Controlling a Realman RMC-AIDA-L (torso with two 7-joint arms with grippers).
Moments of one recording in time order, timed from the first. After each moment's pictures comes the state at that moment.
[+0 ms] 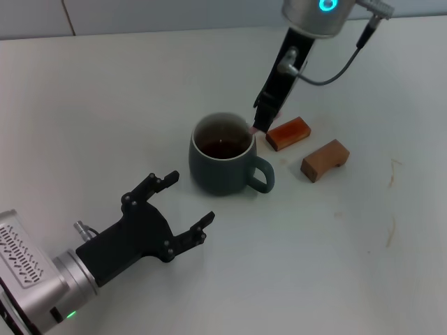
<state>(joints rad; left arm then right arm) -0.35 -2.07 -0.58 -0.21 2.89 1.28 -0.17 1.36 2.06 -1.10 -0.64 -2.76 -1.65 2.48</state>
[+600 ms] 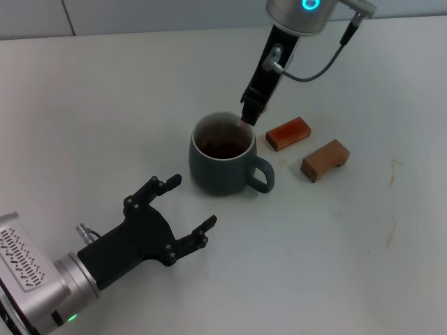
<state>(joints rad) -0.34 -2.07 -0.57 -0.21 2.89 1.28 -0.17 1.38 2.06 -1.11 -0.62 -2.77 -1.59 2.47</state>
